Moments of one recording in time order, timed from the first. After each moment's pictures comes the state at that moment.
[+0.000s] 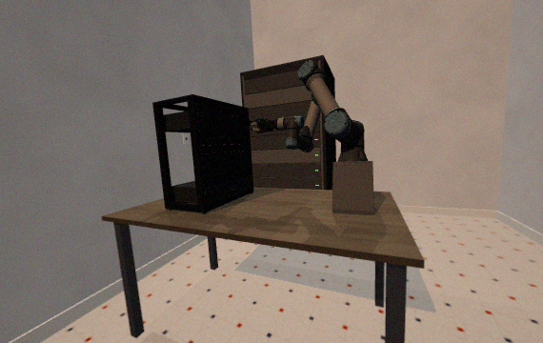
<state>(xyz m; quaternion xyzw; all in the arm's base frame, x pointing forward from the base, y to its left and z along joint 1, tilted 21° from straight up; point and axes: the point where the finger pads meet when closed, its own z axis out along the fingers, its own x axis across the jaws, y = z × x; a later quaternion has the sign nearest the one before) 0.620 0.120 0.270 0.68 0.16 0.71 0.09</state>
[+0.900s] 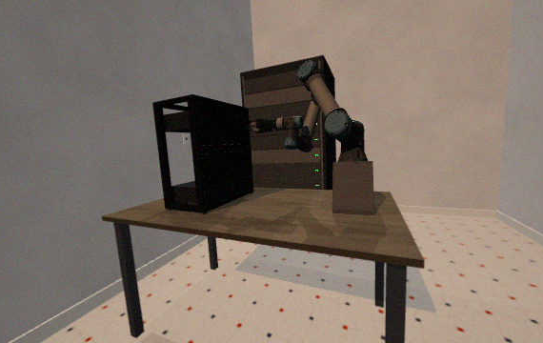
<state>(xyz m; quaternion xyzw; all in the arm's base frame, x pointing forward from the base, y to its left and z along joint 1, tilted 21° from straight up) 0.625 0.121 0.270 0.68 0.16 0.71 0.09</state>
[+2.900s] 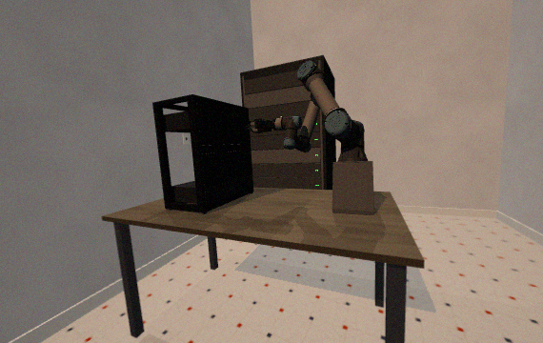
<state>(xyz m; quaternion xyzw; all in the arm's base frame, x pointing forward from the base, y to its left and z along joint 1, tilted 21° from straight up) 0.634 0.122 0.271 0.68 0.16 0.71 0.09</state>
